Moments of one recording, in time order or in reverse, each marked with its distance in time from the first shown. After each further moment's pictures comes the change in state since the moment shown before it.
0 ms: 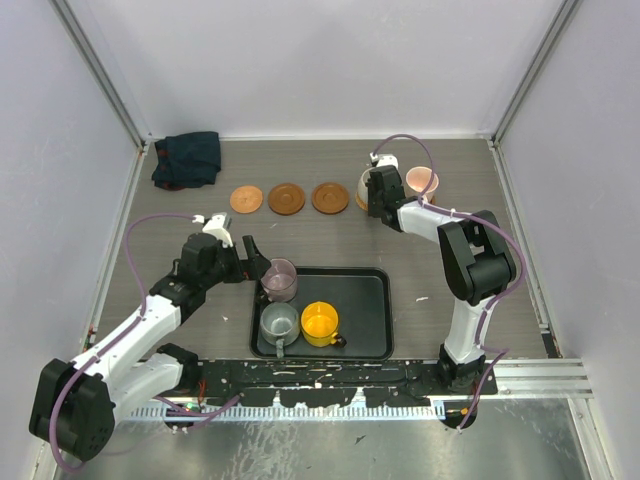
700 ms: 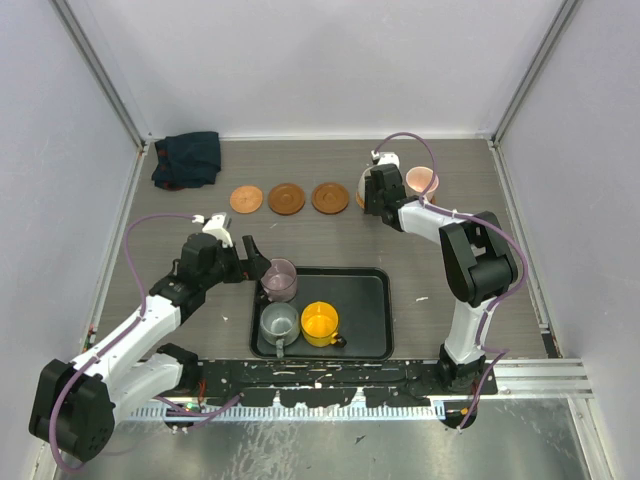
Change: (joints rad) left arm 0.000 -0.003 0.000 -0.001 0.000 -0.001; right arm 0.000 -0.010 0.000 0.007 0.000 0.015
